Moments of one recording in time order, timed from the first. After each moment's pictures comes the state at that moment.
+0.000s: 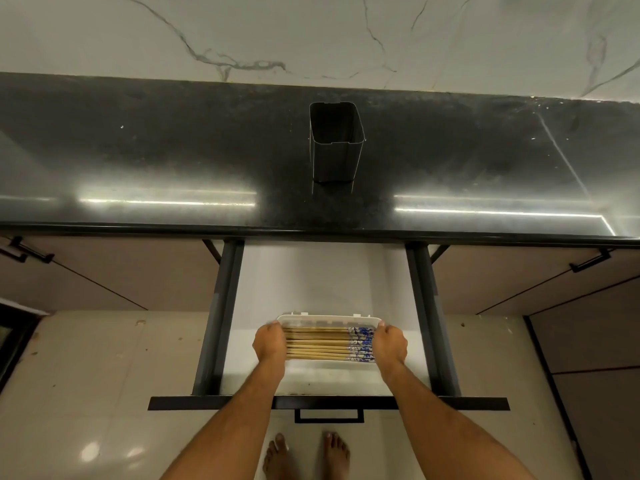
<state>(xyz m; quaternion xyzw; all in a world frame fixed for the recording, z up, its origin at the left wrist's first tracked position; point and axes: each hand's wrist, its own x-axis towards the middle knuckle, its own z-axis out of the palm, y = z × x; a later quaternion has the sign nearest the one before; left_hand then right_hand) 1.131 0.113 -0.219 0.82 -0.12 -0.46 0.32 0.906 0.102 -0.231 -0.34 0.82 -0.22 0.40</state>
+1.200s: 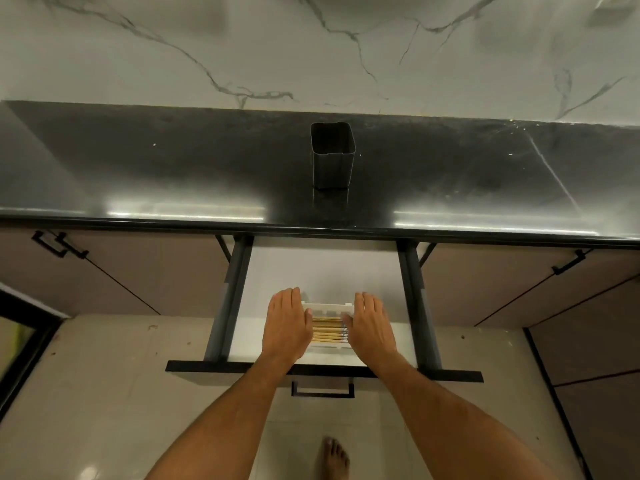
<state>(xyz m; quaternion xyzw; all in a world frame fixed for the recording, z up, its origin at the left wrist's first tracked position) 1.102 0.162 -0.153 0.73 -0.65 -0.11 0.16 0.914 0.134 -0.170 -0.77 0.63 -0.04 0.11</state>
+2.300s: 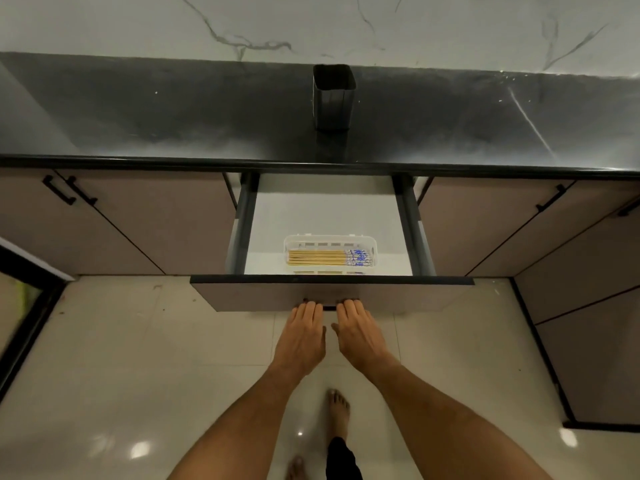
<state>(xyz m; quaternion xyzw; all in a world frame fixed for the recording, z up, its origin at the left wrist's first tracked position) 1.086 0.357 -0.197 0.65 -0.75 -0.13 0.06 0.937 0.332 -0.193 -0.83 0.56 -0.02 0.09</state>
